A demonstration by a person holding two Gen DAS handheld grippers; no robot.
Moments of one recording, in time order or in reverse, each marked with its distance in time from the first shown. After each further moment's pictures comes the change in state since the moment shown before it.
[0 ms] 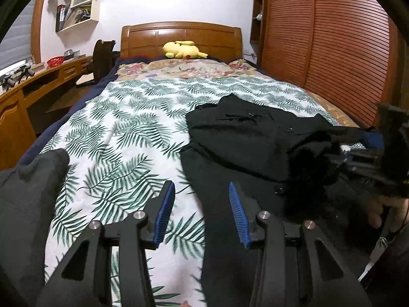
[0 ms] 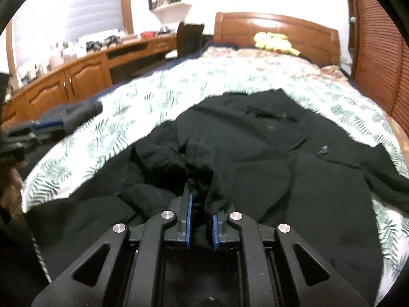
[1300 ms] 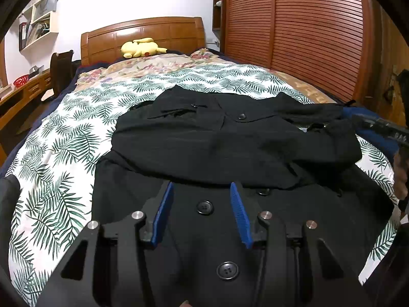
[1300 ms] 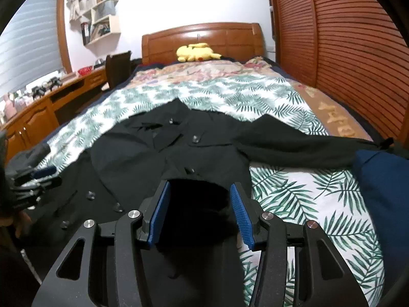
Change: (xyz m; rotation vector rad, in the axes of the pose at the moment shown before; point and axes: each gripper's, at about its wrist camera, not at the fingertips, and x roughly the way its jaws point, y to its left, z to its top) left arm 0.061 -0.129 0.008 0.130 0.044 -0.101; right arm -0.124 -0.146 -0.046 0.224 -0.095 -0.245
